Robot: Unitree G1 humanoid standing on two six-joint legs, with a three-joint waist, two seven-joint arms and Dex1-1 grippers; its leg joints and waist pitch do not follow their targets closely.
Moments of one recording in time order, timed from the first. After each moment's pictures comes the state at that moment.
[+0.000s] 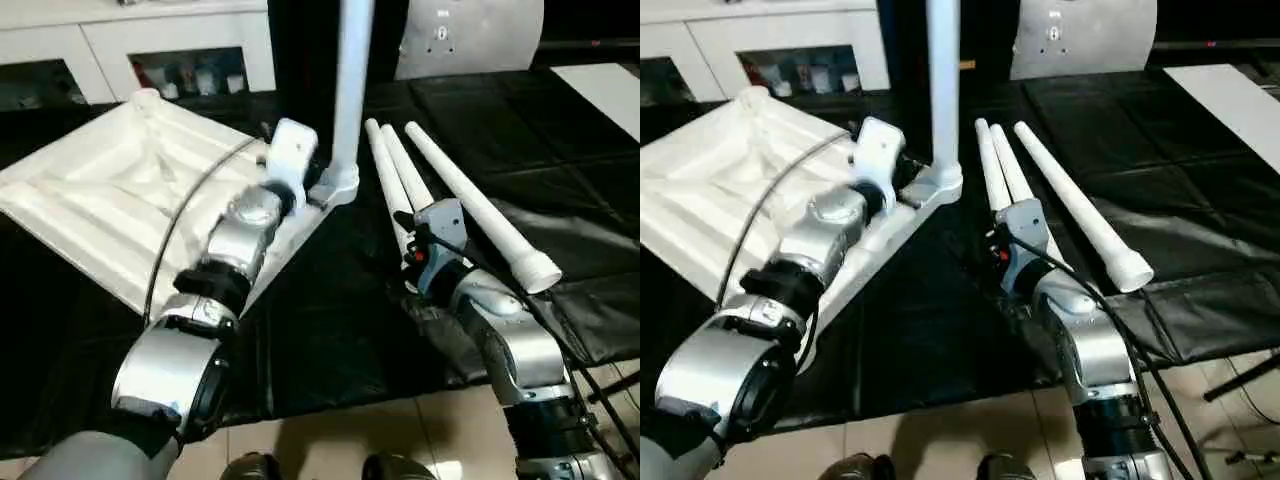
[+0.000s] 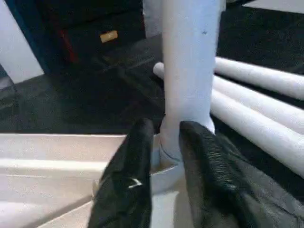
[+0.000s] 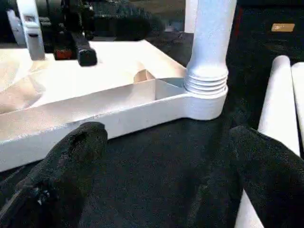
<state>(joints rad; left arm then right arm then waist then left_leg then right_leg) -0.95 0.07 -0.02 0.95 0.01 0.03 -0.27 -0.31 -0.17 0.05 0.06 0.15 0.34 0.49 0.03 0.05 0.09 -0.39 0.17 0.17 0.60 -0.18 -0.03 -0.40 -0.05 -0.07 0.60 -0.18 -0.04</state>
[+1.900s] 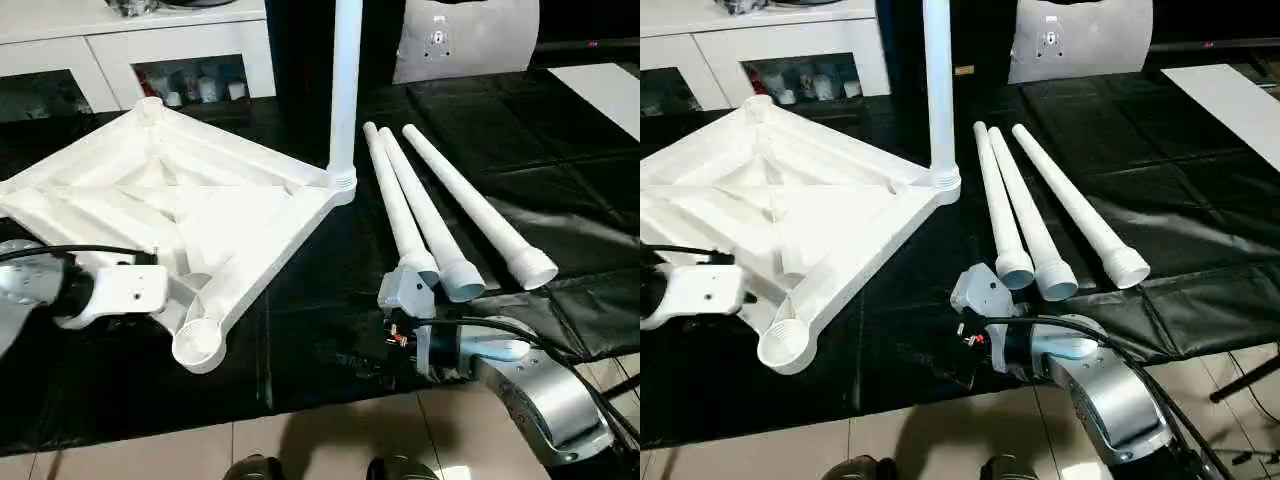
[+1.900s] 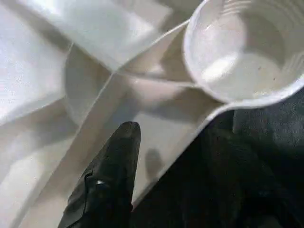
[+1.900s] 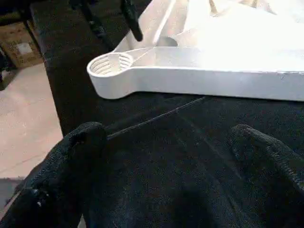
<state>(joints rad) -0.36 0.99 -0.29 0.20 0.13 -0.02 -1.23 -0.16 -0.41 0.30 -0.25 0.25 0.48 0.87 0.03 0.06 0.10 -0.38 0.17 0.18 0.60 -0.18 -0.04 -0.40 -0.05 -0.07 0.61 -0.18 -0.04</state>
